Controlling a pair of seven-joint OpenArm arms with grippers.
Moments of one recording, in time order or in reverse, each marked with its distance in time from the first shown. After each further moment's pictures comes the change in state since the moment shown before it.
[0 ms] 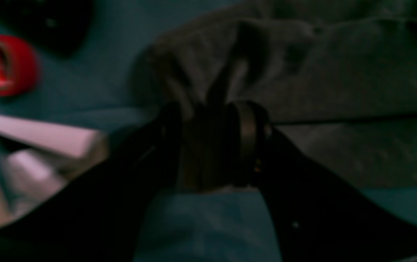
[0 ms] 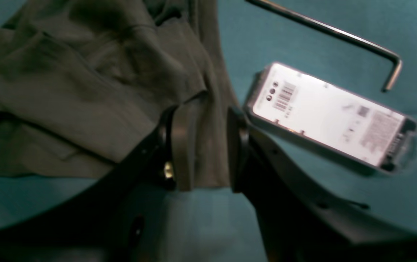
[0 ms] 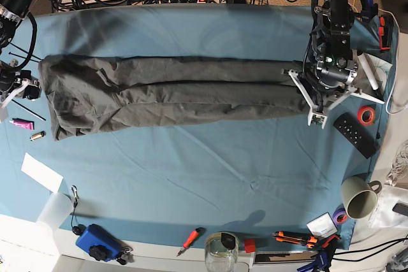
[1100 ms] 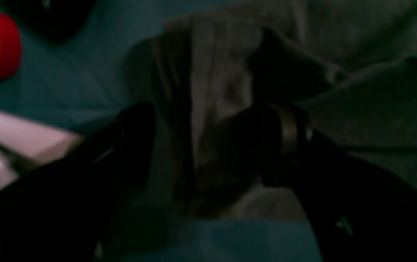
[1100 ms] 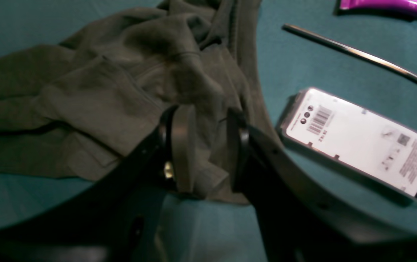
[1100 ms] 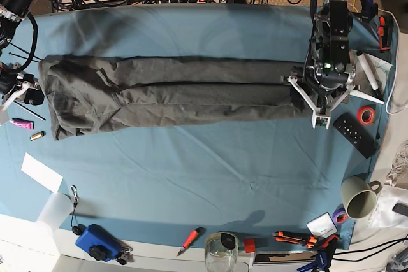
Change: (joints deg) left arm -1.7 0.2 0.0 -7.5 -4.2 6.8 -3.7; right arm 0.0 0.0 0.0 0.1 4.8 0.1 -0.1
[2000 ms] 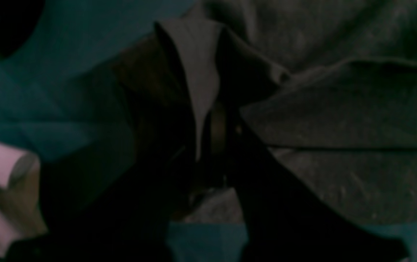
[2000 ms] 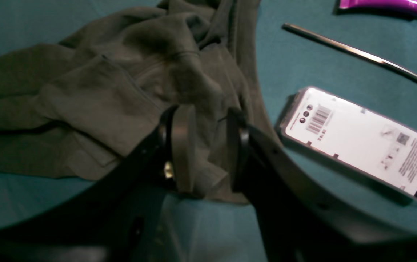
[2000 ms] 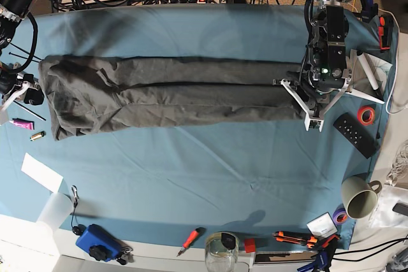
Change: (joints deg) left arm -0.8 1.7 0.0 -0.7 -1.7 -0.4 3.5; right arm 0.0 0.0 0.0 0.0 0.0 0.0 0.0
